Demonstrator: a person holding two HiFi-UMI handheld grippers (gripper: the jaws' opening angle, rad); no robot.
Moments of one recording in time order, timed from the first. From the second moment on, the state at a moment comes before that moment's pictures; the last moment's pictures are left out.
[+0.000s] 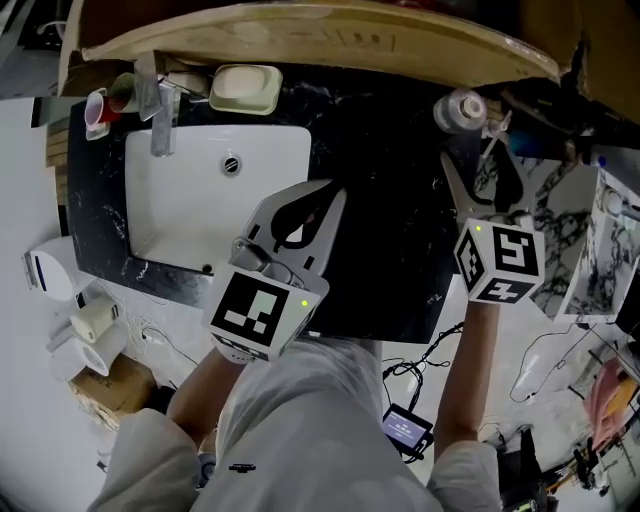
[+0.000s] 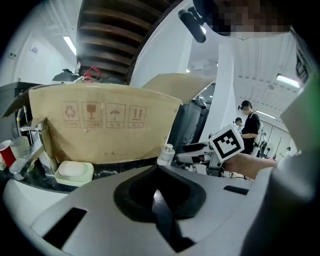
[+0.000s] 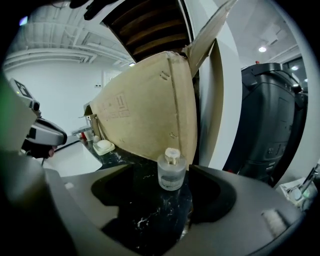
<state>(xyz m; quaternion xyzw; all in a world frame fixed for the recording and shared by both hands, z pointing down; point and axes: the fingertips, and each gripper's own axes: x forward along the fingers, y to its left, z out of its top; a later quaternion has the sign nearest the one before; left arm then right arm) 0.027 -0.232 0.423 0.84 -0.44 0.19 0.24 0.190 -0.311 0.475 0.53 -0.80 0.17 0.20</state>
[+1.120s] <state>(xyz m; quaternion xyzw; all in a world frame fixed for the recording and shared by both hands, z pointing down) -0.058 -0.119 0.334 0.85 -0.46 0.15 0.19 0.122 -0.147 0.339 0.54 -0.82 0.11 0.18</state>
